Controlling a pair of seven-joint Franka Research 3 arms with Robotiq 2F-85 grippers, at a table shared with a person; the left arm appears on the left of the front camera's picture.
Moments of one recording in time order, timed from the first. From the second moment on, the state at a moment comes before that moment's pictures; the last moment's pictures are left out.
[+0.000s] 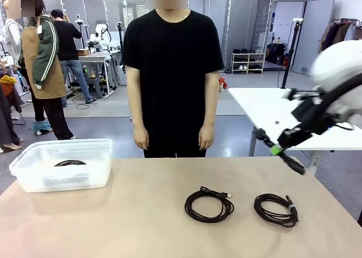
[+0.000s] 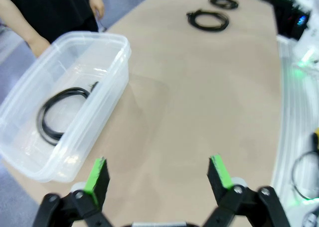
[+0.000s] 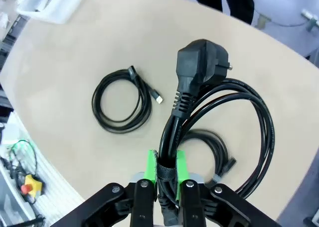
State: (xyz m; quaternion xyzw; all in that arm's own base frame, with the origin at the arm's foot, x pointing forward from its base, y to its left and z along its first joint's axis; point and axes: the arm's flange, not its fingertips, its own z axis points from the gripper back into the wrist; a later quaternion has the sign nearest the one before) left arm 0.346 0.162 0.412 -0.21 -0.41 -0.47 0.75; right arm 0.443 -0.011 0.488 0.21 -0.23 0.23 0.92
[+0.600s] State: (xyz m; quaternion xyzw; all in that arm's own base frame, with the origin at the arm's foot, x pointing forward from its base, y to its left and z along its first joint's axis) left arm 0.346 0.162 0.412 -0.21 -0.41 -0.47 0.75; right arm 0.337 -0.135 0.470 0.32 -0.35 0.25 0.85
